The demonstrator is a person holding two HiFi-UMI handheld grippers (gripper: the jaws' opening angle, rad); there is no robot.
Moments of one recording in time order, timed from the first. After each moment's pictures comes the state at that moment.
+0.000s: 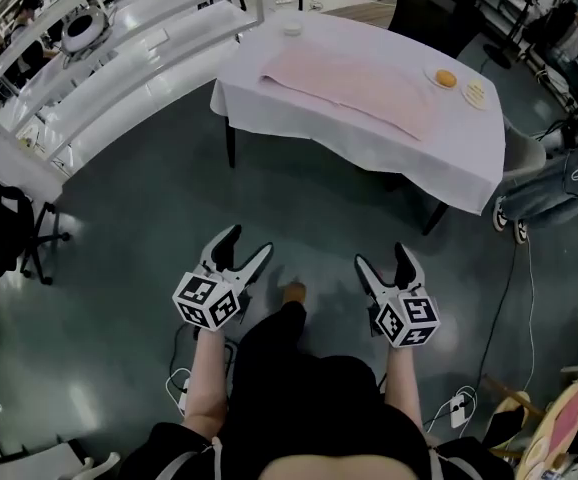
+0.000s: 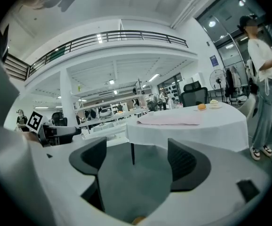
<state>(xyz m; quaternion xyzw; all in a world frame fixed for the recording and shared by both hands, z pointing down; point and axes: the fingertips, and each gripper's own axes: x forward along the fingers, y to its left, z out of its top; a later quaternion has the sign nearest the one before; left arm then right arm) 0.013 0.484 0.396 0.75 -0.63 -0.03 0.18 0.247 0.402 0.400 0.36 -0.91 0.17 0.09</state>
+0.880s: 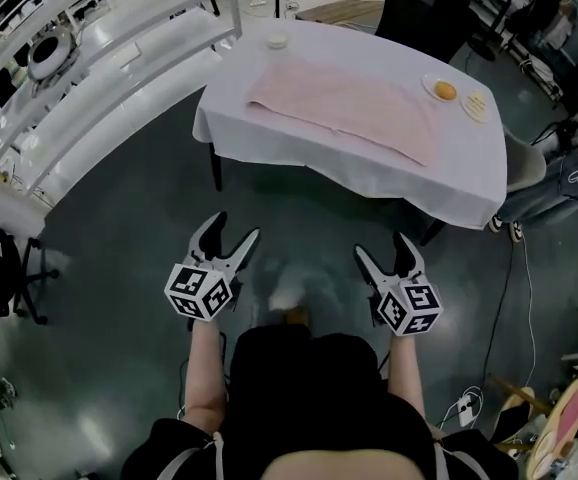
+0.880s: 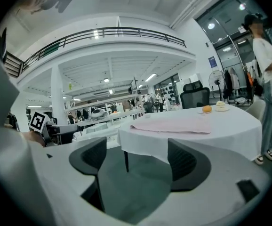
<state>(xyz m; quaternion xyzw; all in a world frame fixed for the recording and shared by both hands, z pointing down) -0.105 0.339 0.401 0.76 -0.63 -0.03 0.16 0.157 0.274 0.407 0.38 -0.90 0.16 0.10</state>
